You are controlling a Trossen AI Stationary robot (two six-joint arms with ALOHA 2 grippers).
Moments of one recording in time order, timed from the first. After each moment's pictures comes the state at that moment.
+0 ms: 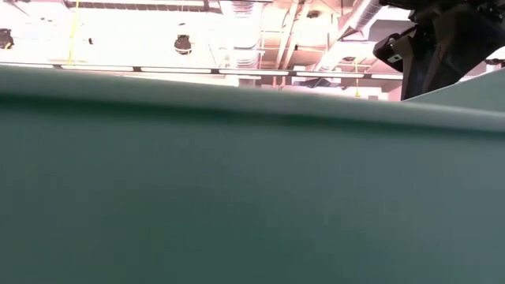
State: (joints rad) left arm -1.04 1.52 0.96 -0.62 -0.24 -0.67; right arm 0.47 1.41 0.98 -0.66 0.18 0.23
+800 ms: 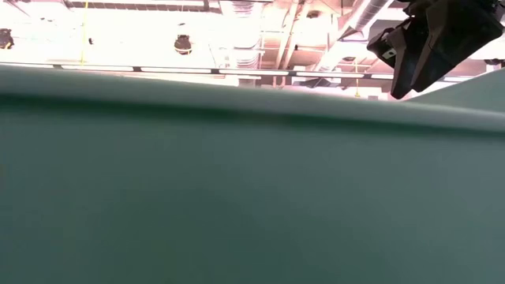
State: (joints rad) left arm -1.11 1.70 1.09 -0.62 -0.14 -0.34; right arm 0.47 1.41 0.98 -0.60 0.18 0.23
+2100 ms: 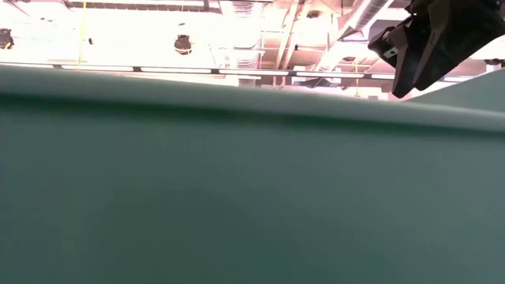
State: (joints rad) left arm -1.05 1.87 1.20 -0.69 -0.08 0.06; right arm 0.48 1.41 0.98 -0.59 0.18 0.24
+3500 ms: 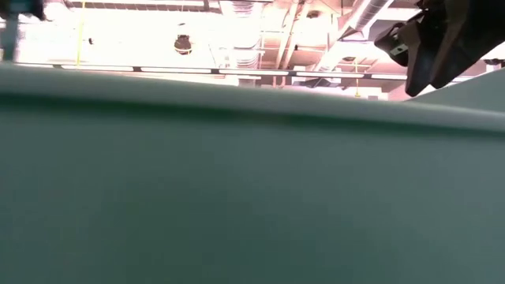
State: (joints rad) left arm -0.81 1.87 1.45 -0.70 -0.50 0.06; right arm 0.52 1.41 0.98 -0.60 0.19 0.24
